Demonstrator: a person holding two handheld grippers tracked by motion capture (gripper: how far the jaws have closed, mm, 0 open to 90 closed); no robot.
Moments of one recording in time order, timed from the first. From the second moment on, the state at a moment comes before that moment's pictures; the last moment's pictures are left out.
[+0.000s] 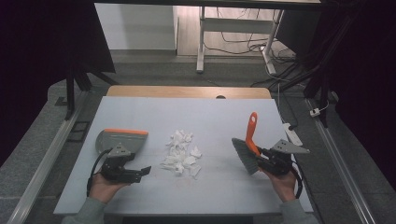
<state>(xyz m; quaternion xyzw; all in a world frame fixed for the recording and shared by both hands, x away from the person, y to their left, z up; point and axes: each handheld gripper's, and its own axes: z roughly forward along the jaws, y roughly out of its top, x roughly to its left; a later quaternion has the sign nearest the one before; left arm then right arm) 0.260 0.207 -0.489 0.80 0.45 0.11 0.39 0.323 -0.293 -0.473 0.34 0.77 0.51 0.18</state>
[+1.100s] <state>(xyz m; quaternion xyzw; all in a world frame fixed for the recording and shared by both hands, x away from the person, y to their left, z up) 0.268 0.214 -0.447 0.79 0.47 0.14 0.38 0.322 -0.294 -0.471 0.34 0.76 0.52 0.18</state>
